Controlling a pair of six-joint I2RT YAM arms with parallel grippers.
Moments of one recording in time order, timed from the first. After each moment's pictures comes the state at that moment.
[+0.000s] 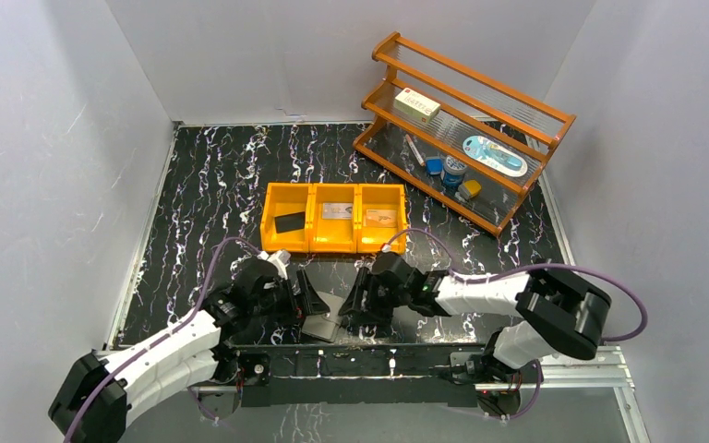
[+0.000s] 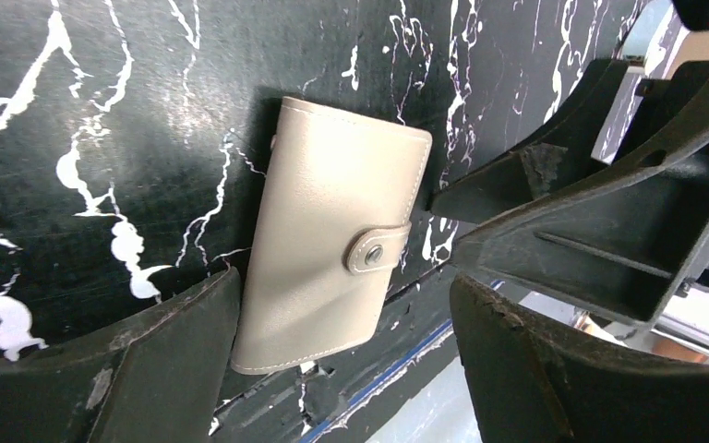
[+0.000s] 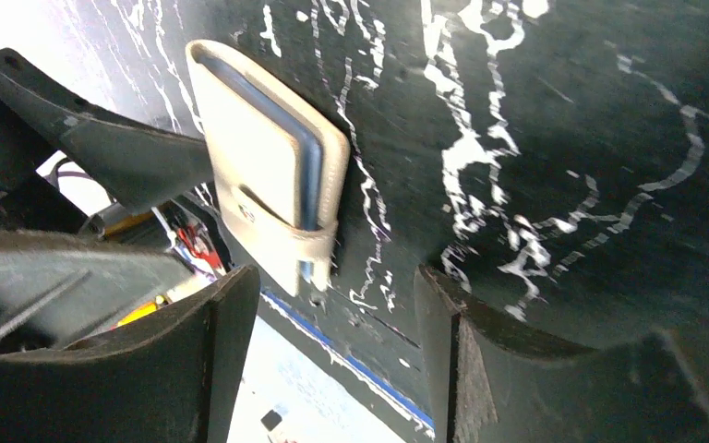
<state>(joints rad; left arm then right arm) -0.69 0.78 0.24 -0.25 0.27 -0.95 1.06 1.41 0.52 0.07 -0.20 1.28</state>
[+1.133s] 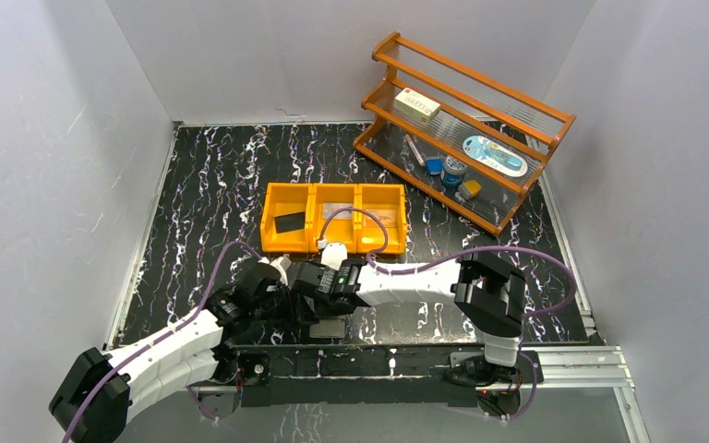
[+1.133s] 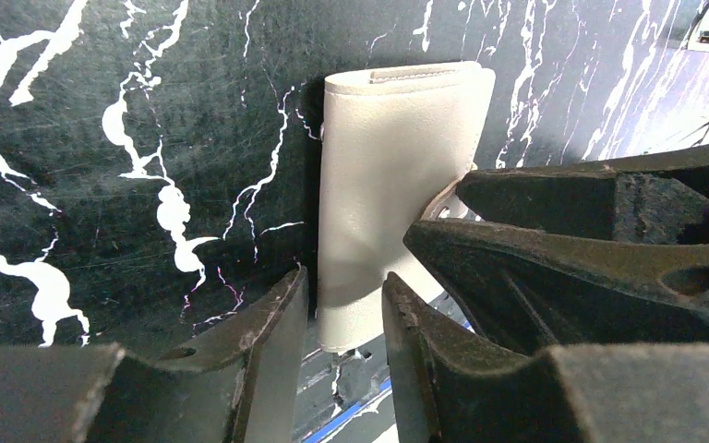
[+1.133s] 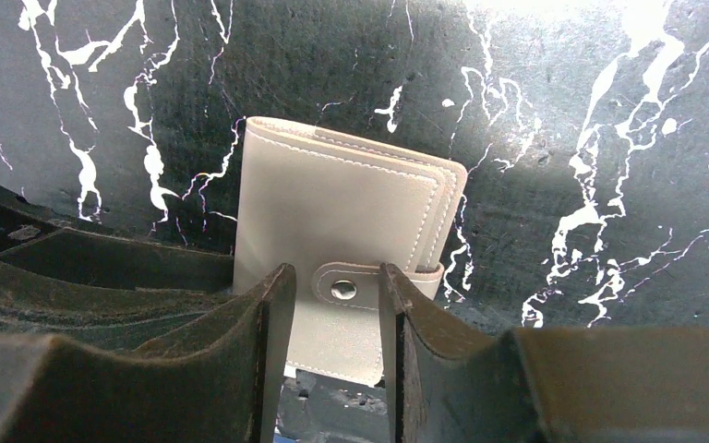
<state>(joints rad) -0.71 0.83 0.23 -0.29 0.27 -0.93 1.33 1.84 1.27 -0.66 0.31 1.10</state>
